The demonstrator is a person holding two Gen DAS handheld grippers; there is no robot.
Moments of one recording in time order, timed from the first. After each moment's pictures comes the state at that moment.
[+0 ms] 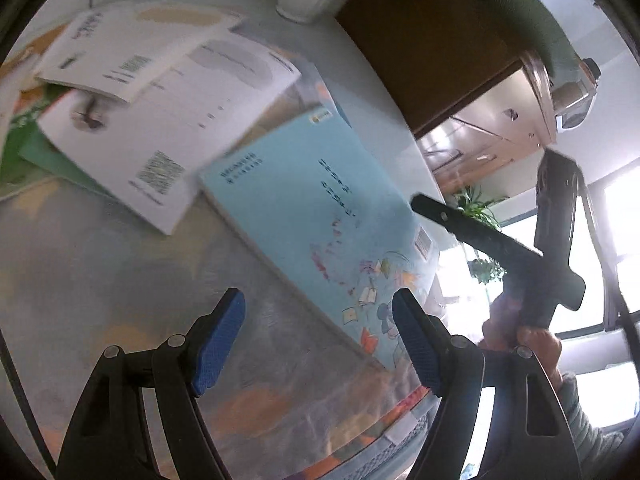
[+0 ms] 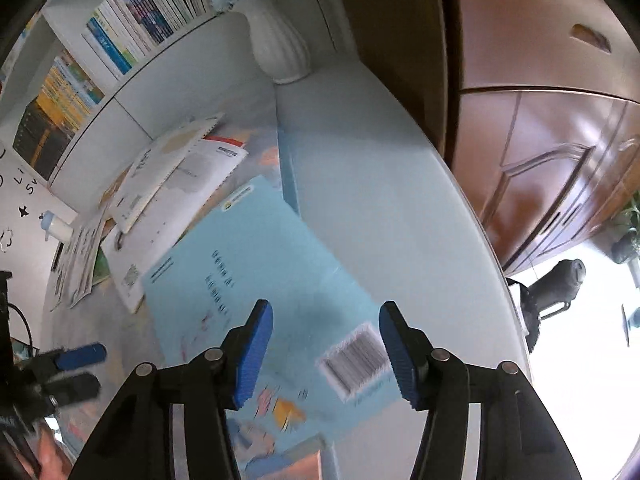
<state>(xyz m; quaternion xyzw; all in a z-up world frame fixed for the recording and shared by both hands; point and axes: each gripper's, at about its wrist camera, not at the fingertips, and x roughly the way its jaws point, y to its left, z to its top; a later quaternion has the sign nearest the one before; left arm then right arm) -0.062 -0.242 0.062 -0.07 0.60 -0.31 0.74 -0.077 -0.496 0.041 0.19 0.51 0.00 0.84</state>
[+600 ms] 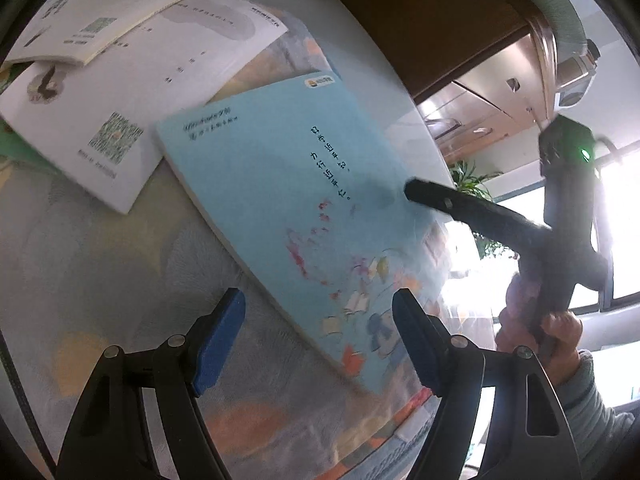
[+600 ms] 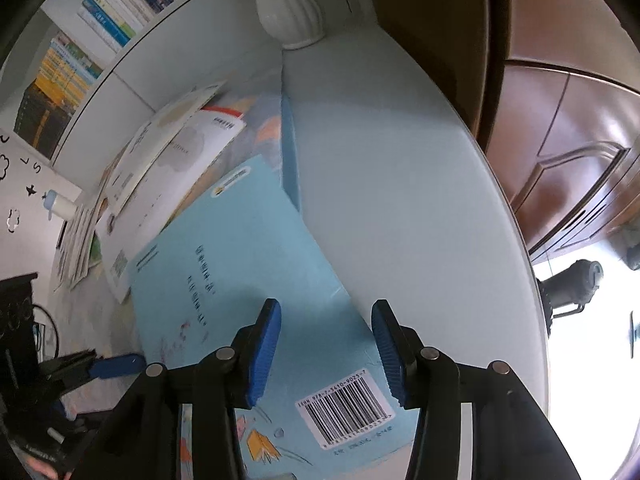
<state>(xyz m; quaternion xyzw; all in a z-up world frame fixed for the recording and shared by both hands) -0.064 -0.250 0.032 -0.05 0.62 -0.34 0.70 -0.072 -0.488 0.023 0.18 0.54 0.04 0.82</state>
